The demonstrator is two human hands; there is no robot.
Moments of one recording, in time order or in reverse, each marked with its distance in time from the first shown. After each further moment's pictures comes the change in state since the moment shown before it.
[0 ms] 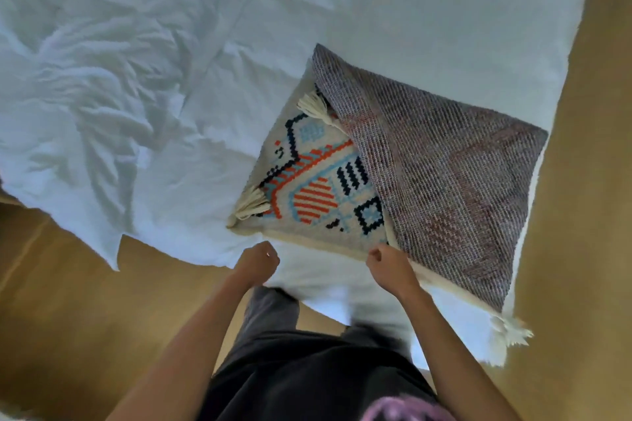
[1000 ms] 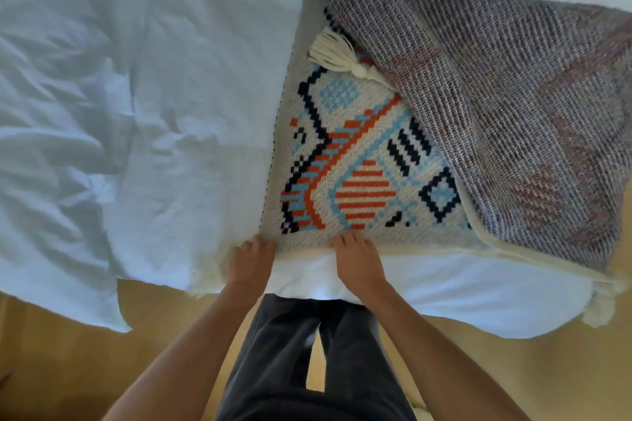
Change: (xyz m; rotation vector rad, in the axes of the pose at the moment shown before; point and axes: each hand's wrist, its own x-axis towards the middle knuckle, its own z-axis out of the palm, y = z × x) left_hand 0.177 -0.099 -0.057 1.107 -0.117 0.359; right_hand 0.128 -0.106 0.190 -0.527 0.141 -0.212
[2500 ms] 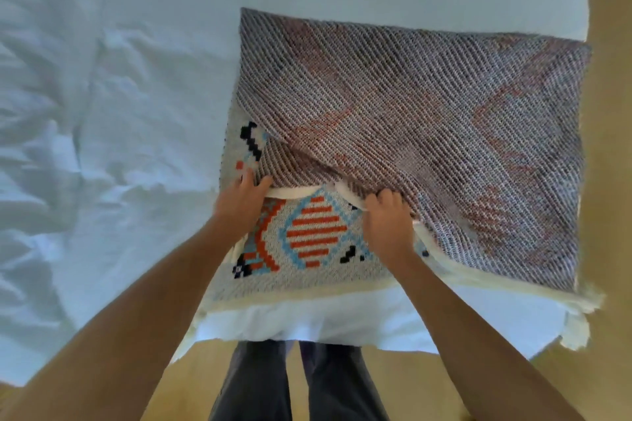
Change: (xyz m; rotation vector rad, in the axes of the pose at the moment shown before) left_hand 0.103 0.025 -0.153 -0.085 0.274 0.029; right_hand 0.048 0.146 -0.083 0.078 0.286 0.252
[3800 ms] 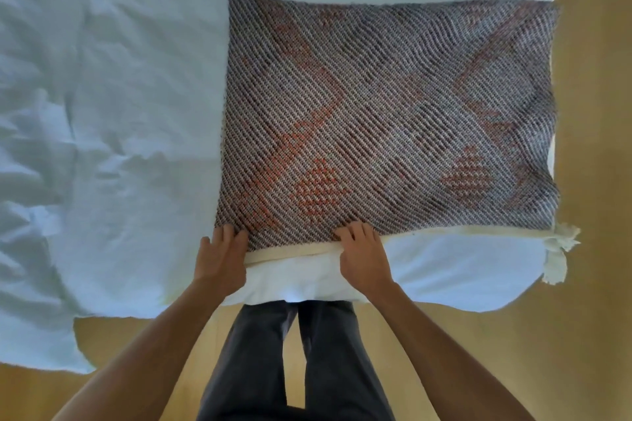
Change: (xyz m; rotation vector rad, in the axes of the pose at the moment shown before) left_hand -0.128 -0.018 0.105 0.119 -0.024 0.011; right_hand -0.127 -0.046 0.069 0.027 -0.006 -0.103
